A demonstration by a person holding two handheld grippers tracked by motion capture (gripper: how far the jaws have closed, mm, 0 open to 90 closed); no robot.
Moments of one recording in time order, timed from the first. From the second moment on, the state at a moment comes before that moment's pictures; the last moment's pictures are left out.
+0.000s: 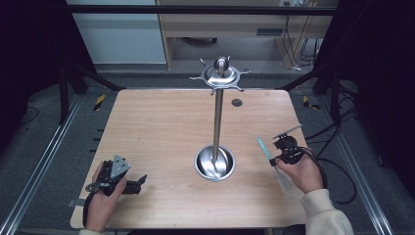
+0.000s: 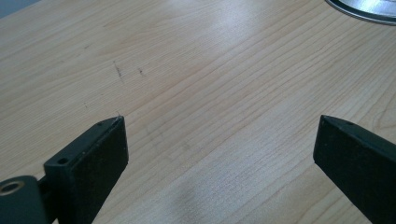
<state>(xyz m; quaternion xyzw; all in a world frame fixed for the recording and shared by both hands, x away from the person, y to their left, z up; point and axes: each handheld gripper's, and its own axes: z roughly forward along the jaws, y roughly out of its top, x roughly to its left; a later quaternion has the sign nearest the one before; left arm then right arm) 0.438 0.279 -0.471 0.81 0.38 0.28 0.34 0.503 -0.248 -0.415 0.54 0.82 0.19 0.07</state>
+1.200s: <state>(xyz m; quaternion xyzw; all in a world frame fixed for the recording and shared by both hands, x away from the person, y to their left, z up) 0.438 0.280 -0.471 0.81 0.39 0.28 0.34 0.442 -0.263 -0.298 0.46 0.76 0.42 0.18</state>
